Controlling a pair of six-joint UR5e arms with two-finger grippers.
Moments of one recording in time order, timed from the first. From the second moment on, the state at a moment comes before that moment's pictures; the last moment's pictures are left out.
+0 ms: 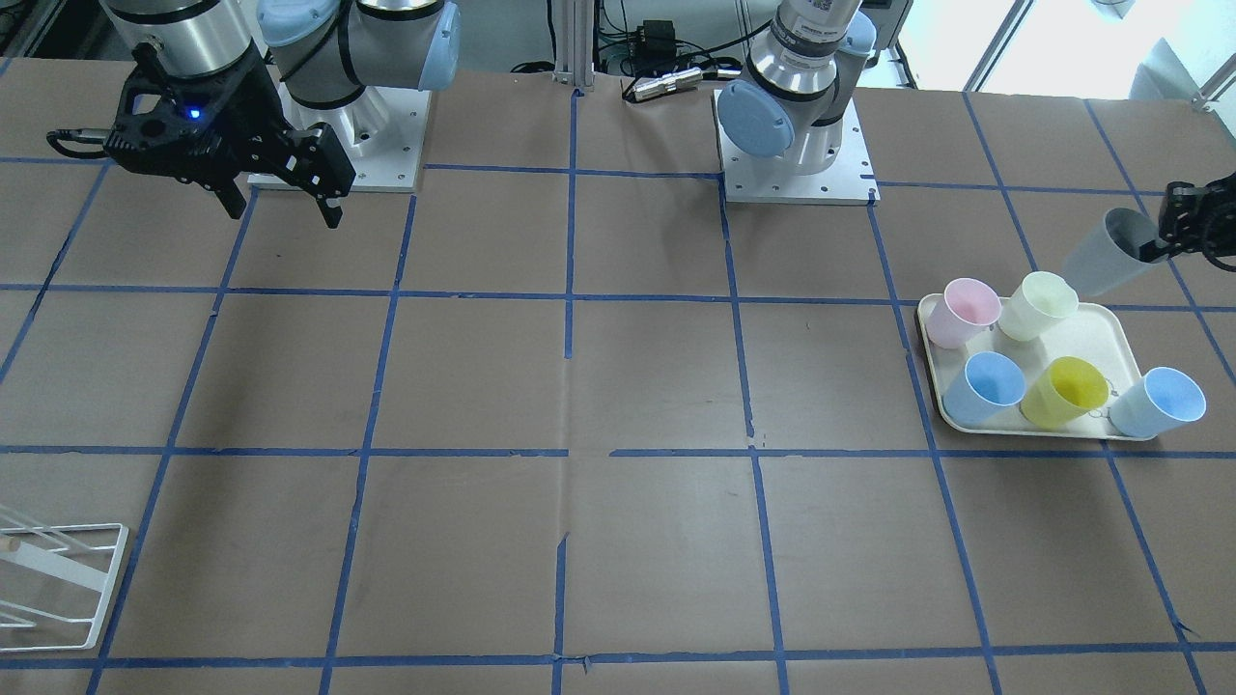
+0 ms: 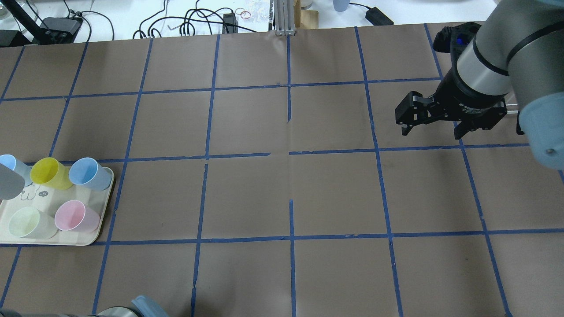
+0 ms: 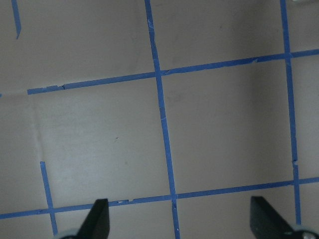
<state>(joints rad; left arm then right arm) -0.71 -1.72 -1.58 -1.61 1.58 1.20 1.51 -1.75 1.79 -1.68 -1.54 0.04</state>
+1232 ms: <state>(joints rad) -0.57 -1.96 -1.63 -1.25 1.60 1.42 1.55 -1.77 1.75 -1.57 -1.55 0.08</state>
